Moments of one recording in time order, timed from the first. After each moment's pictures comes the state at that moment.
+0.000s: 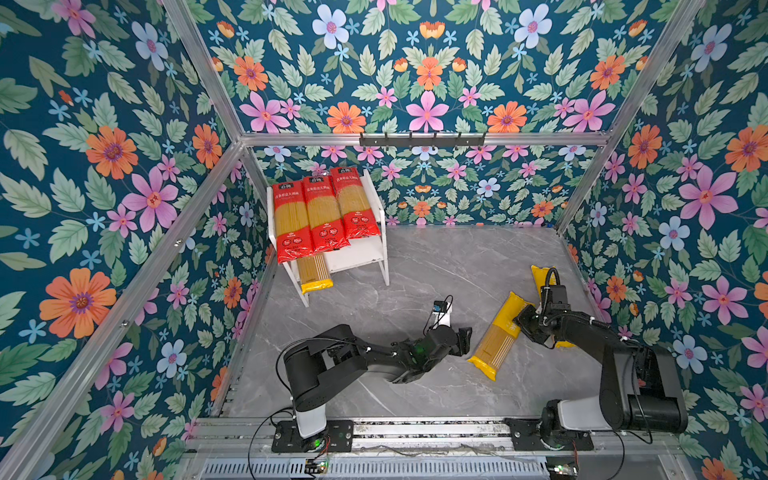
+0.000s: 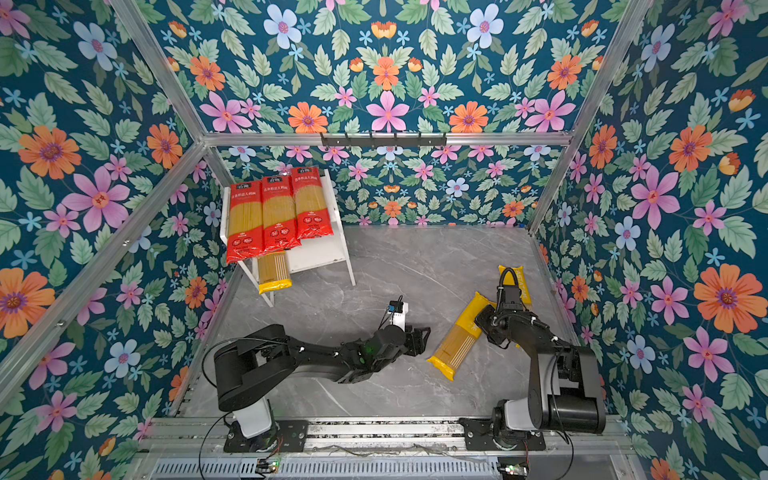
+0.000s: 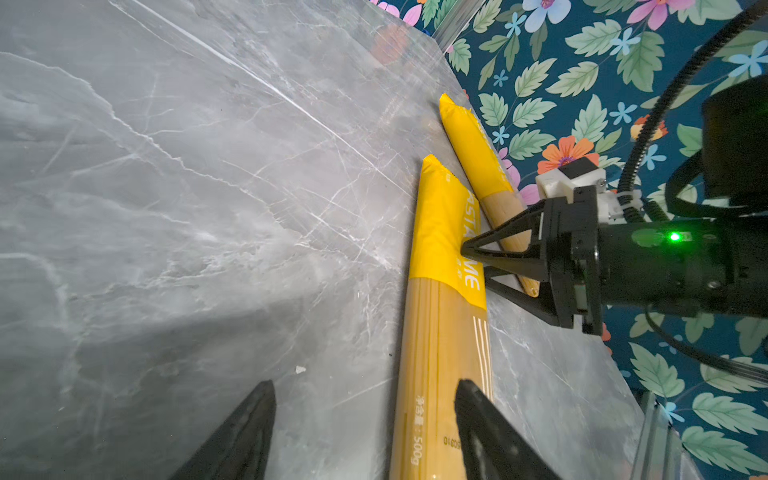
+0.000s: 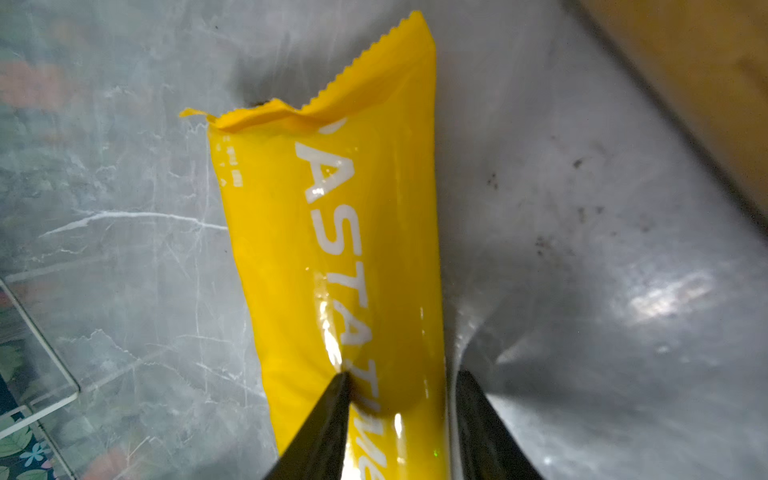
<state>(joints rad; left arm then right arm) -1.17 1.79 0.78 0.55 -0.32 -0.81 -0.09 1.40 0.62 -0.30 -0.22 0.76</state>
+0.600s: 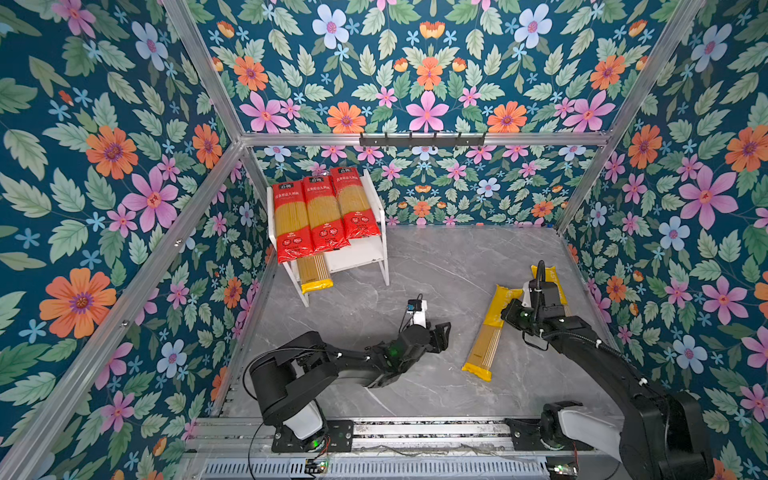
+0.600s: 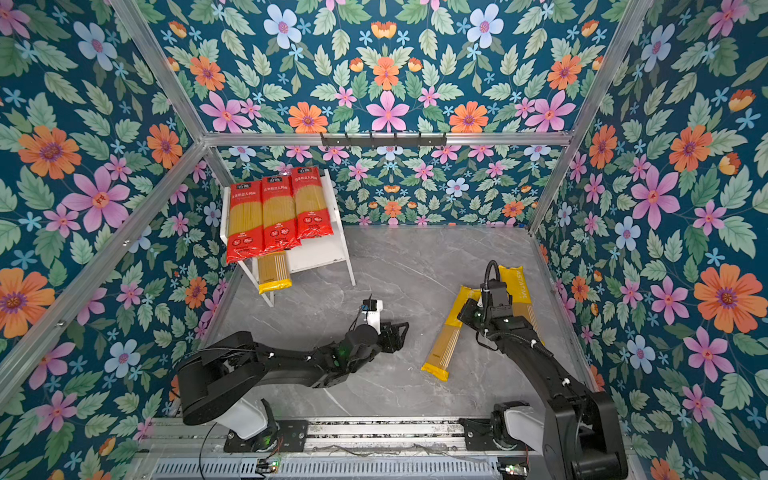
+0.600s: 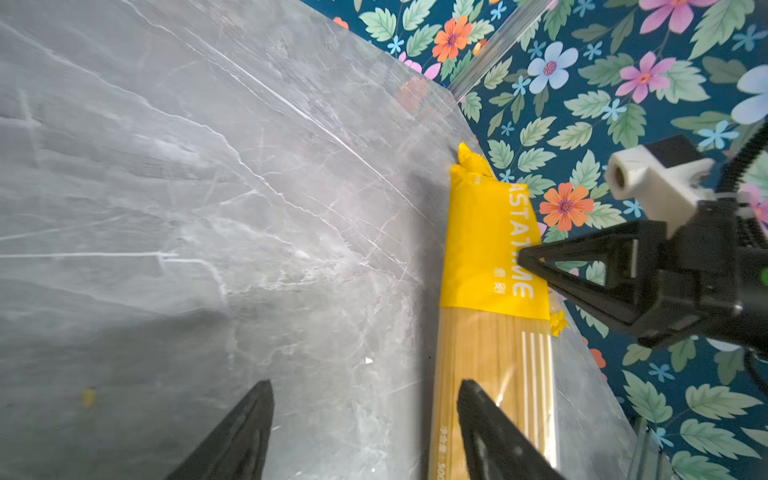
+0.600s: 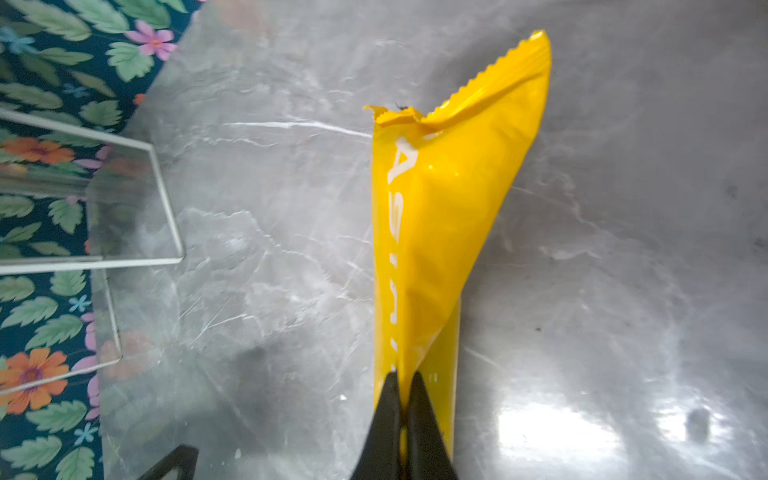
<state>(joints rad) -1.05 1.57 0.51 0.68 -0.28 -0.81 0.18 1.11 0.63 -0.31 -0.20 0.66</state>
